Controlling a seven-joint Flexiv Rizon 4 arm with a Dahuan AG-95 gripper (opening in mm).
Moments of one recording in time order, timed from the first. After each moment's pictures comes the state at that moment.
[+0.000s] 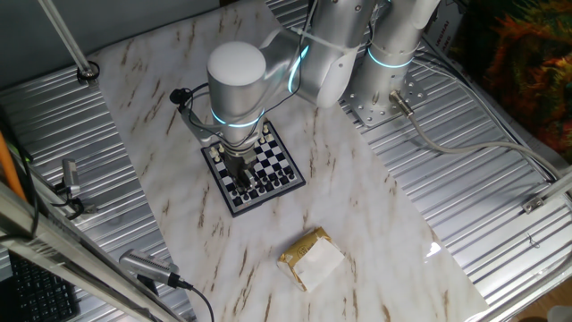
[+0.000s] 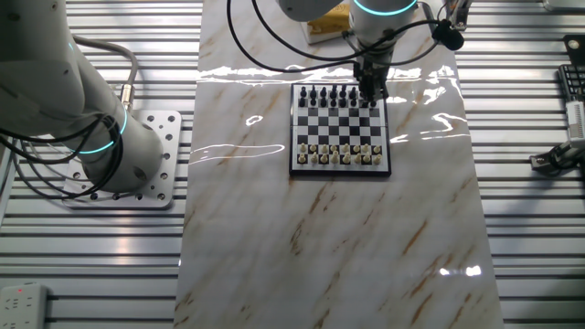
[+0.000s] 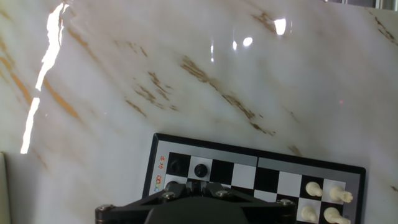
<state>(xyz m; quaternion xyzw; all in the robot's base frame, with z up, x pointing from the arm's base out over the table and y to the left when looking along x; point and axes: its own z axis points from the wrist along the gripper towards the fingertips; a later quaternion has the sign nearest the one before) 0.518 0.127 0.045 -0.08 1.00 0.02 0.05</state>
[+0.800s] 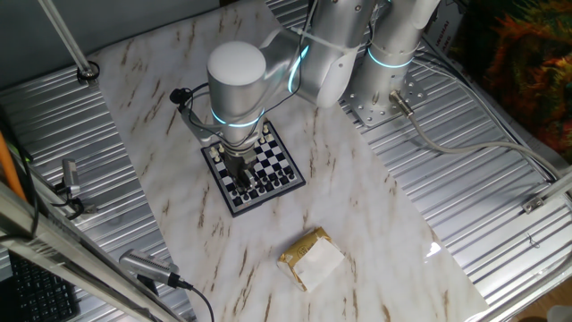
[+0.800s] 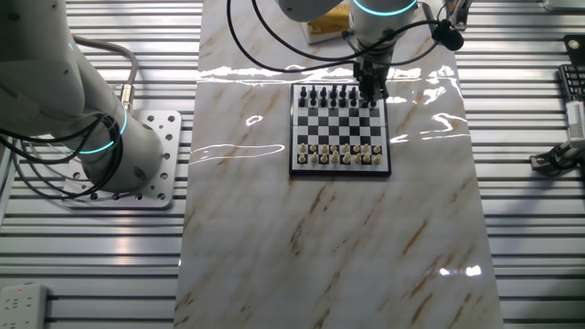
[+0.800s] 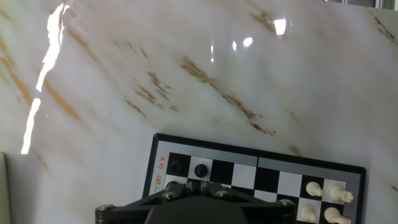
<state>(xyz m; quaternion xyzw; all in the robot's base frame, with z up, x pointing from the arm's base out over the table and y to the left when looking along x) 0.518 0.127 0.045 -0.08 1.00 0.02 0.05</state>
